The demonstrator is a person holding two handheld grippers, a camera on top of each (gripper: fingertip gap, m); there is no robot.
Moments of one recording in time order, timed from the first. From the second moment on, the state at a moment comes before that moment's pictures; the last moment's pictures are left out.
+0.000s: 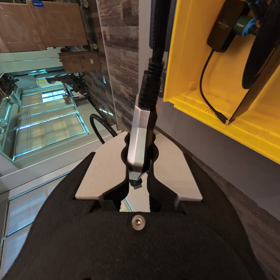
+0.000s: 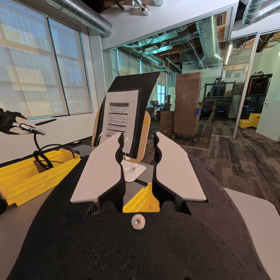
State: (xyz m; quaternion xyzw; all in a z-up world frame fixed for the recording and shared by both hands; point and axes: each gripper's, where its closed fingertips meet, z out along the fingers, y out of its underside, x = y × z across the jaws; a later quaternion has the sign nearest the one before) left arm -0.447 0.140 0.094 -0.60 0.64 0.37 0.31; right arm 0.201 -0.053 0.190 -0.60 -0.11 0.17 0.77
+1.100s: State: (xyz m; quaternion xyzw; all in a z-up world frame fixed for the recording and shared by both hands) left arm -0.235 0.089 0.201 -0.49 0.60 0.36 0.52; right arm 0.065 -0.058 0.192 -0.56 -0.29 0.23 0.74
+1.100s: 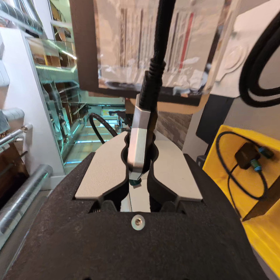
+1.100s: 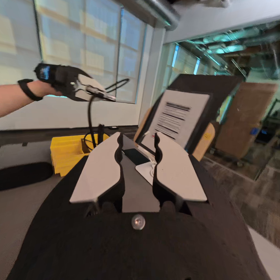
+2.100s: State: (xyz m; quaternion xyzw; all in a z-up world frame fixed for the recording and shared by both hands) left arm -0.092 0.013 0.108 -0.38 0.63 0.43 0.52; right arm -0.049 -0.031 0.104 -0.55 -0.50 -0.02 0.66
